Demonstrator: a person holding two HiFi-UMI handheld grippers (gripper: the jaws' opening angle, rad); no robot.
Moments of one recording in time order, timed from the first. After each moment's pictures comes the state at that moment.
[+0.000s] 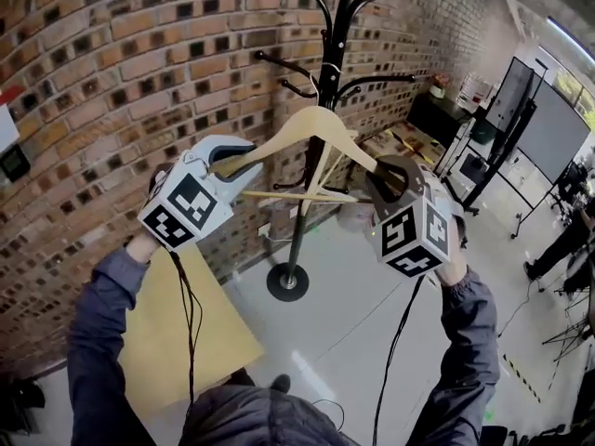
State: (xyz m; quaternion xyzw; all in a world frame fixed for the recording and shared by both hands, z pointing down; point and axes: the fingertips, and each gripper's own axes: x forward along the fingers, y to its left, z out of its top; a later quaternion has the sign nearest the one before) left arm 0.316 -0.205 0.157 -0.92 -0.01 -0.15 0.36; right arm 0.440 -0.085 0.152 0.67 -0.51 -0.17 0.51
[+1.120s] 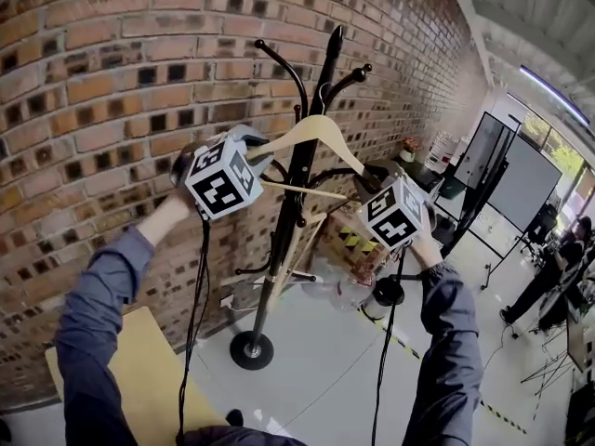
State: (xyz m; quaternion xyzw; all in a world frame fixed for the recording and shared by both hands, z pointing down) left arm 0.521 -0.341 0.077 -0.89 0.03 -0.15 0.42; right arm 0.633 -0.219 0.078 0.70 -0.48 -0.16 0.50
